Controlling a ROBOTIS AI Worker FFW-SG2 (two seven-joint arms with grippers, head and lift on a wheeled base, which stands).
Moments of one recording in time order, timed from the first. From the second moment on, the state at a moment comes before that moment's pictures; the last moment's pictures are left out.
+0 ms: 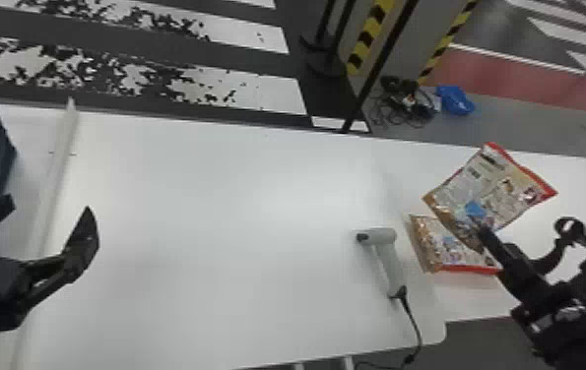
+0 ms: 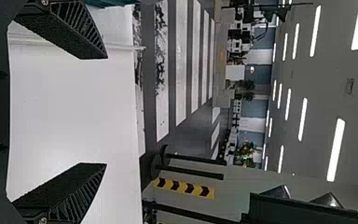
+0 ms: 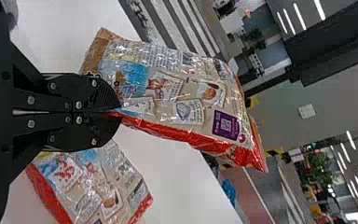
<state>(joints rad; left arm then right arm) 0.59 0.00 -0.03 -2.23 -0.01 0.29 -0.22 0.28 -0.27 -0.79 -1.56 -0.65 0.45 0.34</state>
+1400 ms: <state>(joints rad) 0.63 0.00 -0.04 -2.27 -0.01 0.28 -0.22 0.42 -0.19 -0.65 -1.69 -0.64 0.02 0.26</state>
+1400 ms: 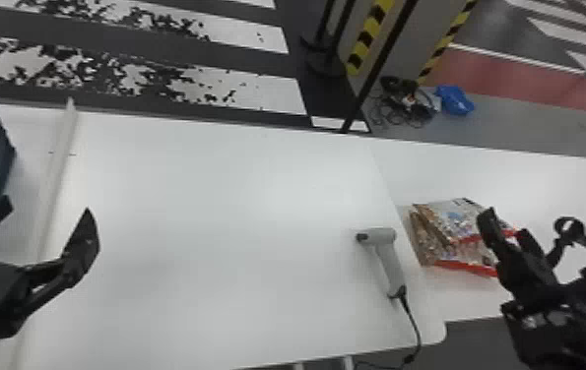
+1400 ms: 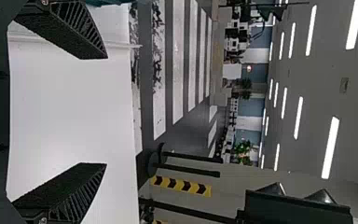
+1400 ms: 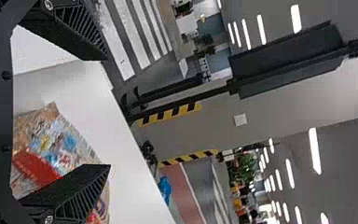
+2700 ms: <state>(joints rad) 0.62 0.00 -0.05 -2.20 -0.02 0.17 -0.20 0.67 -0.08 -0.03 -1.87 -0.11 -0.54 0.11</state>
